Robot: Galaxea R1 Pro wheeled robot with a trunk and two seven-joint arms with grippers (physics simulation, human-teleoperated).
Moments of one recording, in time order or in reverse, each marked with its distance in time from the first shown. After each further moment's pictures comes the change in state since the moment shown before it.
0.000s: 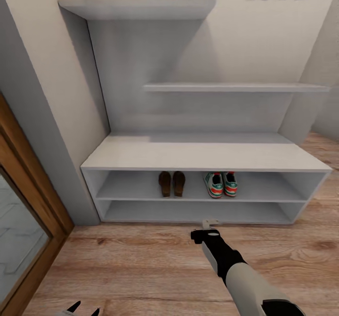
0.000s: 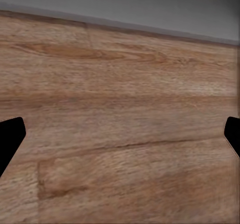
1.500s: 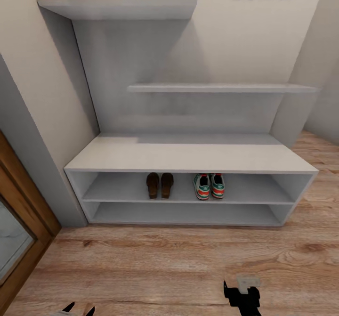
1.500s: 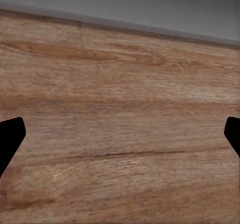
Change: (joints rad) left arm 0.000 0.006 0.011 0.012 0.002 -0.007 0.065; right arm 0.235 -0.195 0.003 0.353 0.007 -0.711 0.003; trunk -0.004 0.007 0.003
